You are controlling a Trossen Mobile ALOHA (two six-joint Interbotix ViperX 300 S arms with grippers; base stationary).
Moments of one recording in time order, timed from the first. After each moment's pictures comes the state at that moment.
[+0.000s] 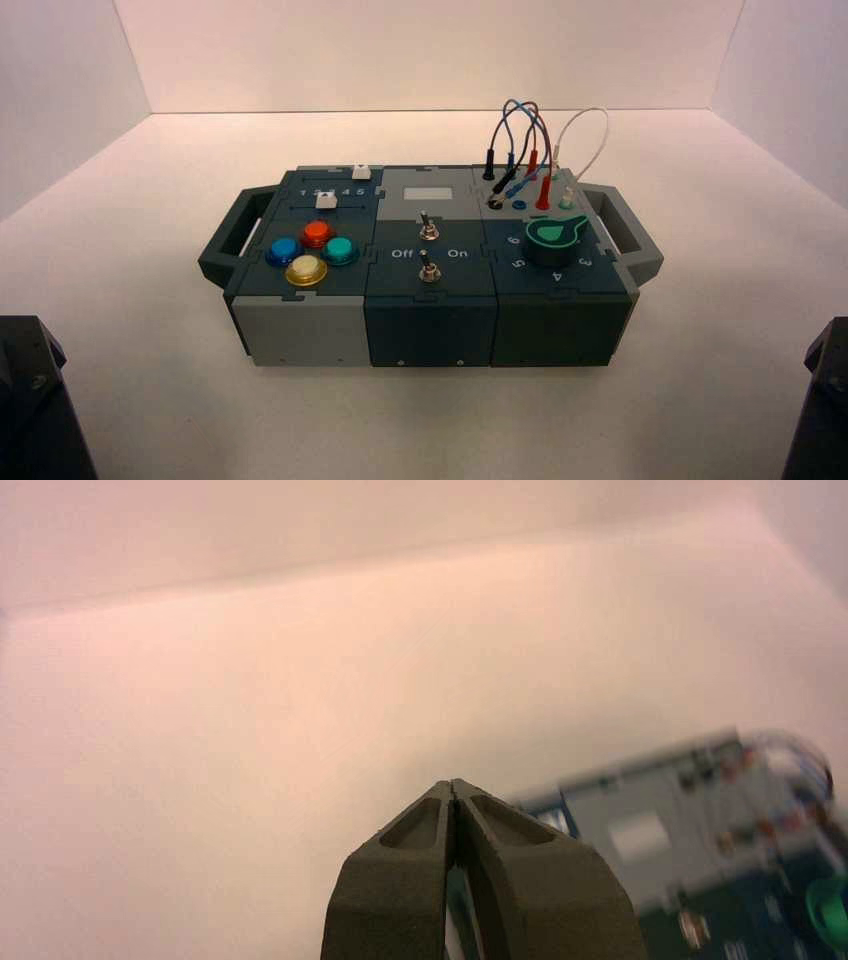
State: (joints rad) left arm -0.29 -0.77 0.99 -0.13 0.41 0.06; right arm 0.38 -0.95 1.07 0.07 0.51 0.00
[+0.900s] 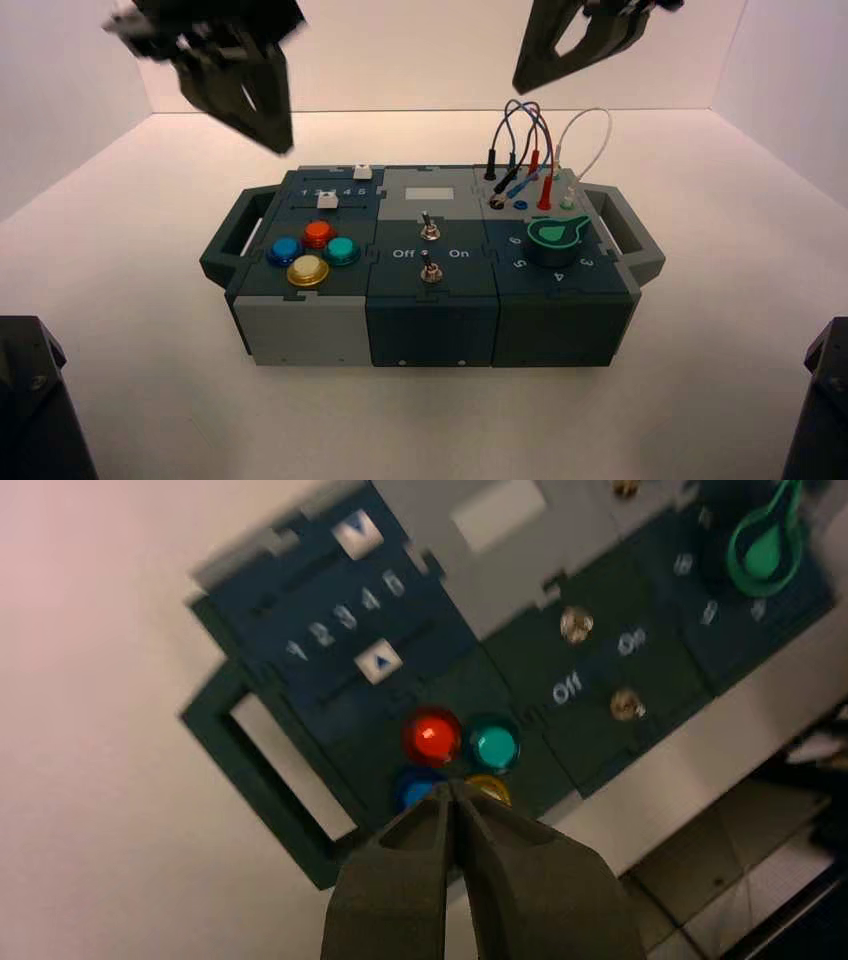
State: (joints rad) left arm -0.69 -0.44 0.96 -0.16 0.72 0.02; right arm 0.81 -0.57 0.96 0.09 0.55 -0.01
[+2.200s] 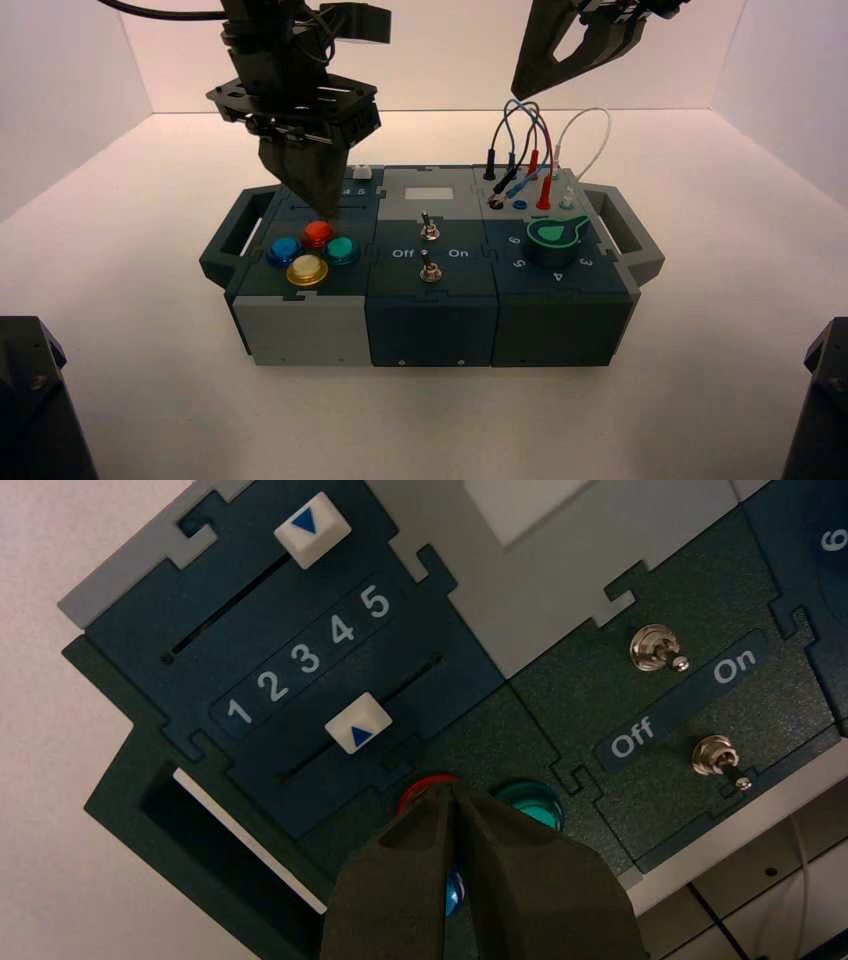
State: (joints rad) left arm -0.72 -0.07 0.84 -0.13 0.65 0.02; right arm 0.81 -0.56 0.96 0.09 0.54 -0.01
